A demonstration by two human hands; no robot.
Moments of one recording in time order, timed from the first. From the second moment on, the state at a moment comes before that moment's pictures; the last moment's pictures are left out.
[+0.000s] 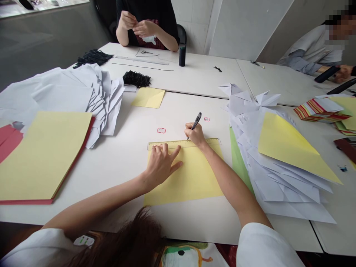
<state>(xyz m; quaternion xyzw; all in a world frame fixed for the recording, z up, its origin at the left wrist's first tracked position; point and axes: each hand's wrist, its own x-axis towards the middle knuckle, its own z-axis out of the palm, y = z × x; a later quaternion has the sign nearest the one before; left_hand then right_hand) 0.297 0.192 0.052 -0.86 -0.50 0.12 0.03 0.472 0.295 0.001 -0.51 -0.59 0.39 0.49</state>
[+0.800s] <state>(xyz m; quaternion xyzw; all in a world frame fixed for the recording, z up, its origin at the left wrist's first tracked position) 0.296 0.191 0.051 -0.86 -0.50 0.11 0.04 0.473 0.296 0.000 -0.51 -0.59 0.39 0.50</state>
